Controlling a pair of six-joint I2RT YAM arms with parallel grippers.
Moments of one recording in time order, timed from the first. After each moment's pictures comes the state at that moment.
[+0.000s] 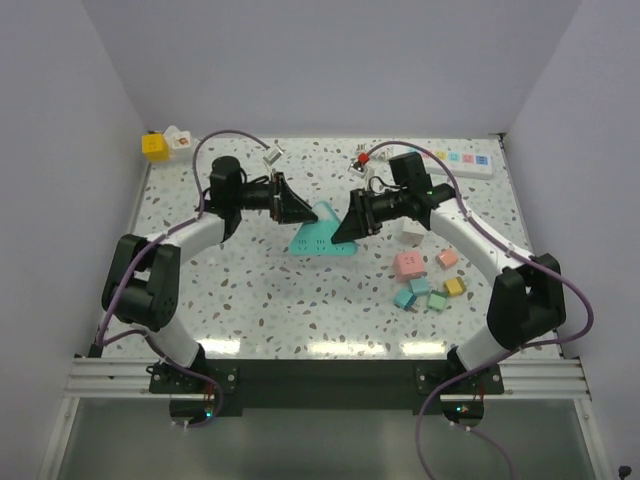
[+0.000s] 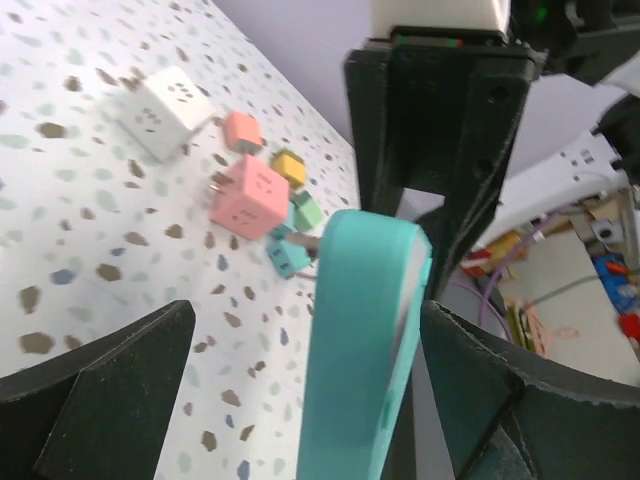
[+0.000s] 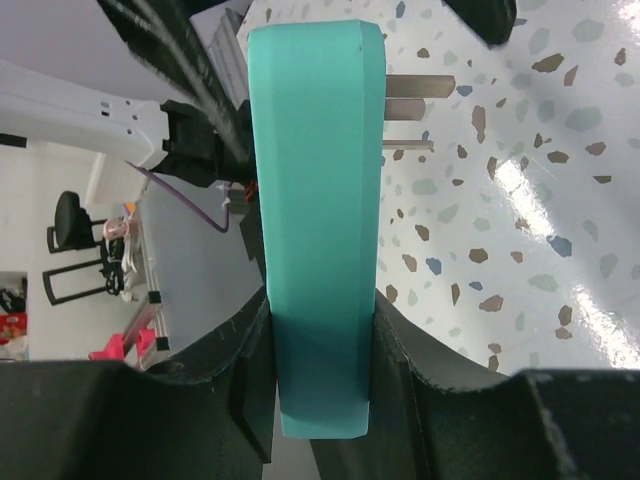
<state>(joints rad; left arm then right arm) -0.28 1.68 0.99 0.54 1.20 -0.67 0.41 1.57 1.25 -0.50 -0.99 0.23</state>
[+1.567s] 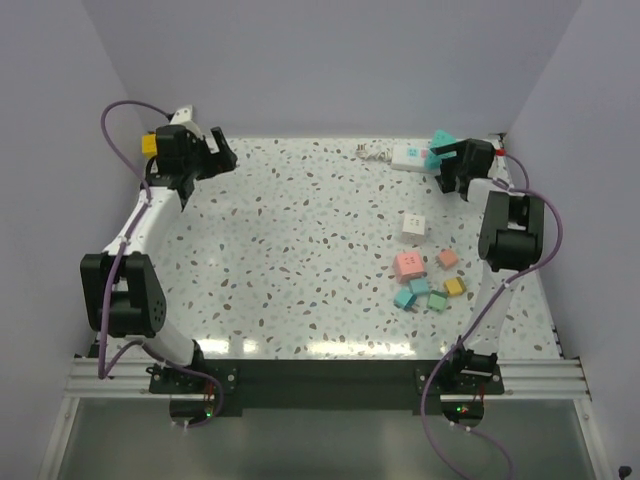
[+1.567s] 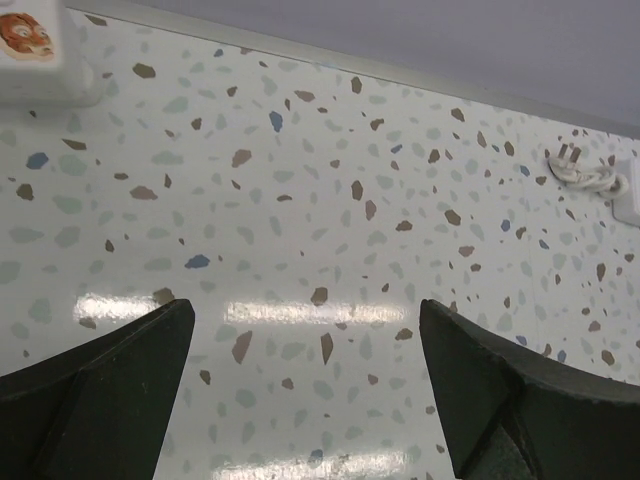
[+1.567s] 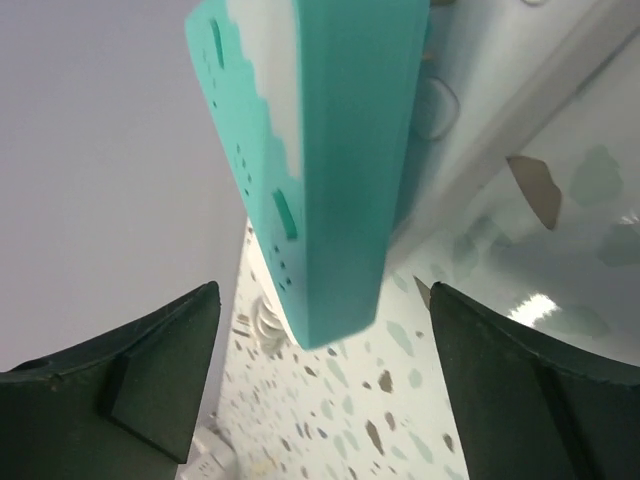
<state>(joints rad) 0.00 1.58 1.24 -0.13 0.15 -0.30 -0.13 2.20 1.50 0.17 -0.08 1.26</state>
